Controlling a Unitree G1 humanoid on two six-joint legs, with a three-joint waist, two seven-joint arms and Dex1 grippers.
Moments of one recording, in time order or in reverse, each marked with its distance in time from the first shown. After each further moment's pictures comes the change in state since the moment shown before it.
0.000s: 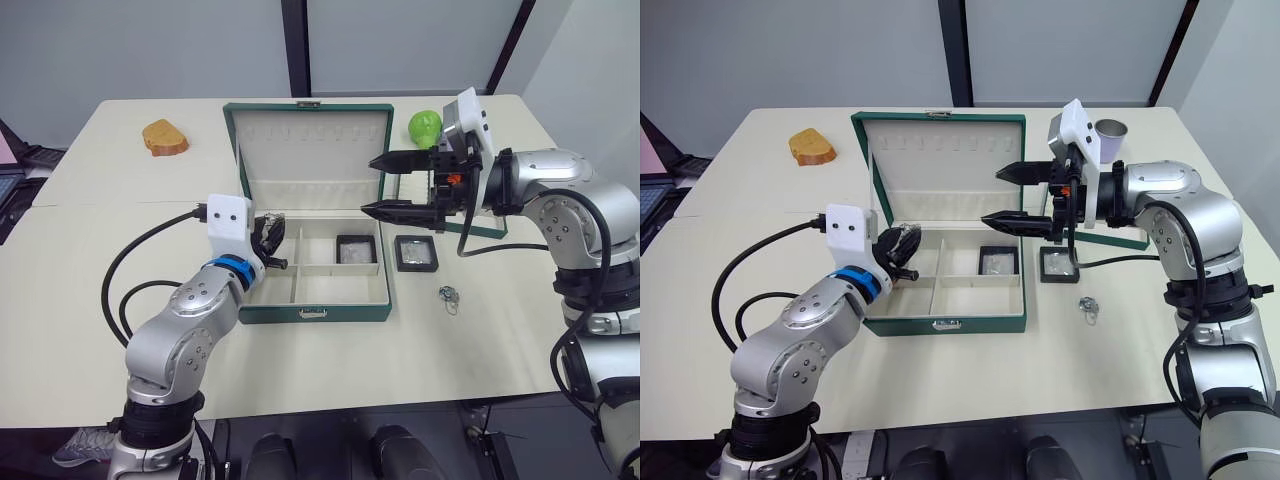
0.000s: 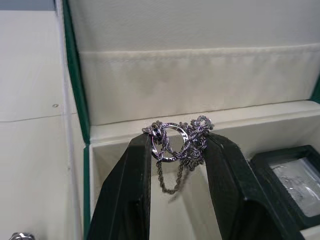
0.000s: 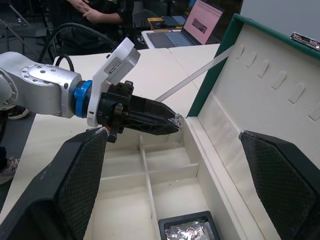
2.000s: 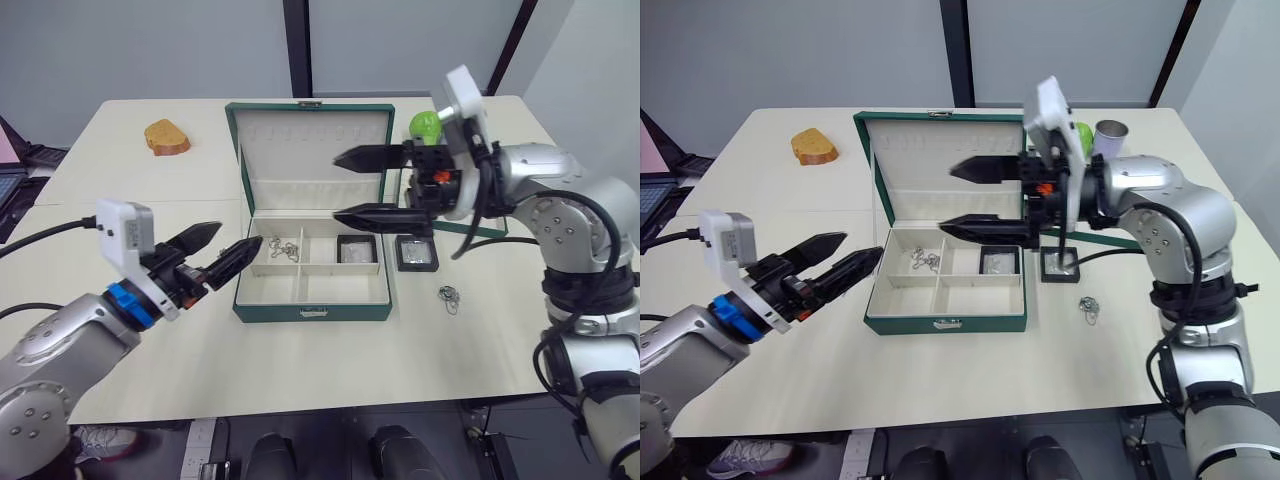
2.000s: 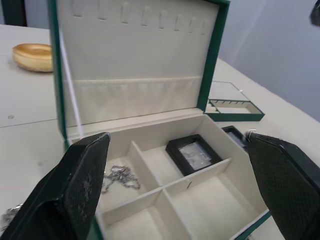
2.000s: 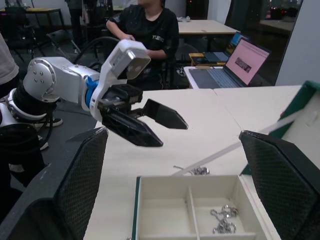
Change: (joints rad) left arm 0.292 0.335 0.532 -0.173 -0.657 0.131 -0.322; right arm -0.073 0.154 0.000 -0.160 0.159 0.135 -0.090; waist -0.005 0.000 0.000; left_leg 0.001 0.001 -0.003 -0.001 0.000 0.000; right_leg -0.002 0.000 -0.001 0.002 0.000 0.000
